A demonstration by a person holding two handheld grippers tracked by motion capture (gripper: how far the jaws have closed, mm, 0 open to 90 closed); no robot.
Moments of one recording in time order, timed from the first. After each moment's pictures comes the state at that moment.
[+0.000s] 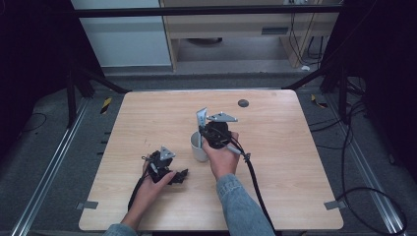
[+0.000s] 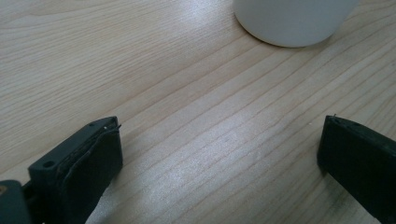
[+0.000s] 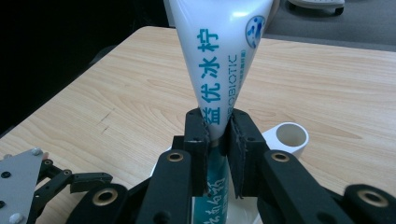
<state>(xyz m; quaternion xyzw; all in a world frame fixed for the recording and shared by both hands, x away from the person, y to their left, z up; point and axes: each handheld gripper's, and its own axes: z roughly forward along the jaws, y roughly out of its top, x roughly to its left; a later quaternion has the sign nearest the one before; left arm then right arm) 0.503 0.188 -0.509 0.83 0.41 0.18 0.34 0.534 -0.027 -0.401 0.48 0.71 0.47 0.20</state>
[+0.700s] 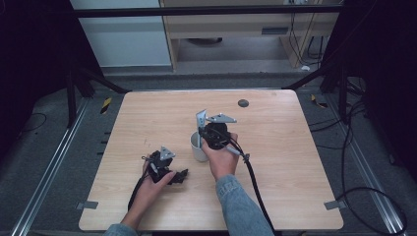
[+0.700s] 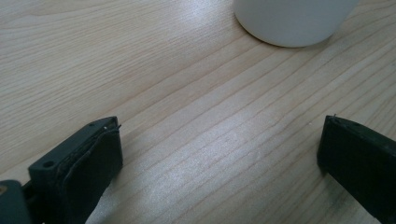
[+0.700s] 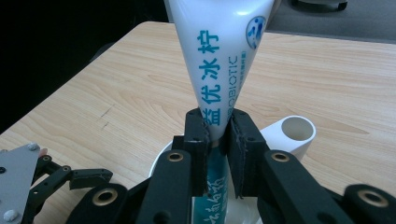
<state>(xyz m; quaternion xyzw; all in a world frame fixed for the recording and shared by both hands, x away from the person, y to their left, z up) 0.503 0.188 -0.509 0.83 0.41 0.18 0.34 0.535 -0.025 -0.407 0.48 0.72 0.46 0.20</state>
